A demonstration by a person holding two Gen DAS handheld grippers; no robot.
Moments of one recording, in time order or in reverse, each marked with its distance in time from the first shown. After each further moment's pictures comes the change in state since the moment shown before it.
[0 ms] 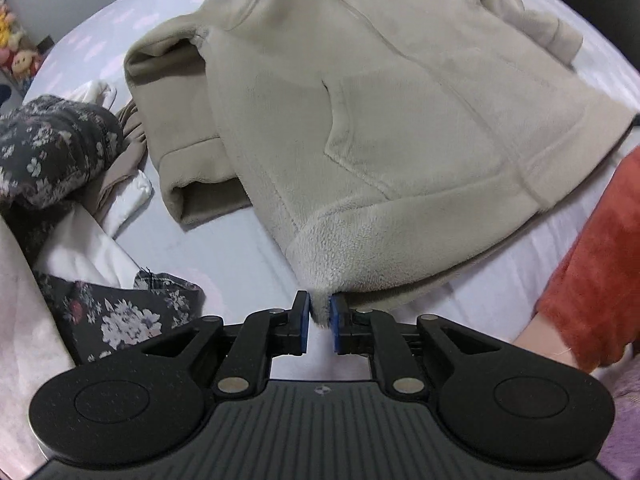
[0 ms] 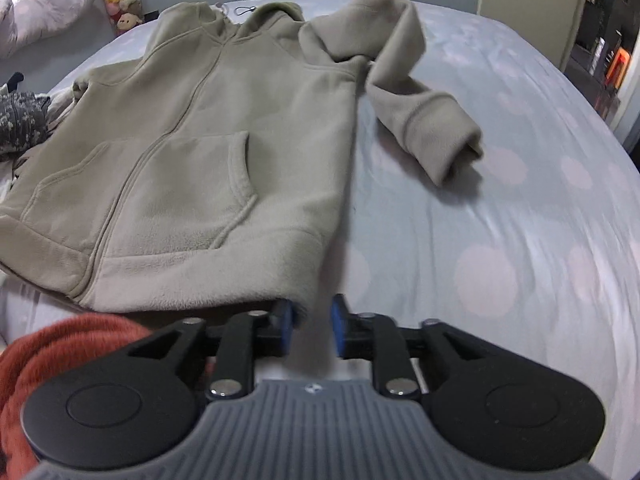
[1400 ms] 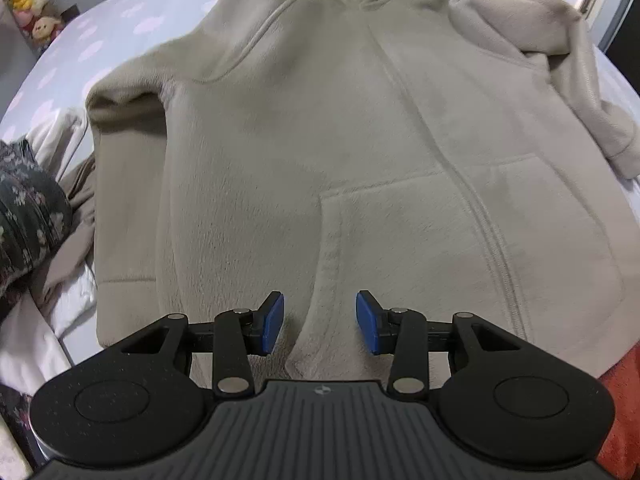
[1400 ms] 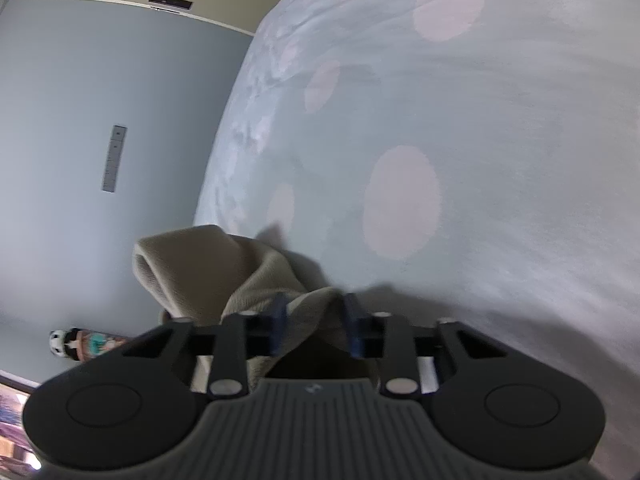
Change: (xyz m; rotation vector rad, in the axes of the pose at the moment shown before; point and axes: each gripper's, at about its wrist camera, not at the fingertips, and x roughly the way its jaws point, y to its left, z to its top) left arm 0.086 -0.011 0.142 -0.165 0.000 0.036; right arm 0.146 -0.227 0.055 1.175 -0.306 0.393
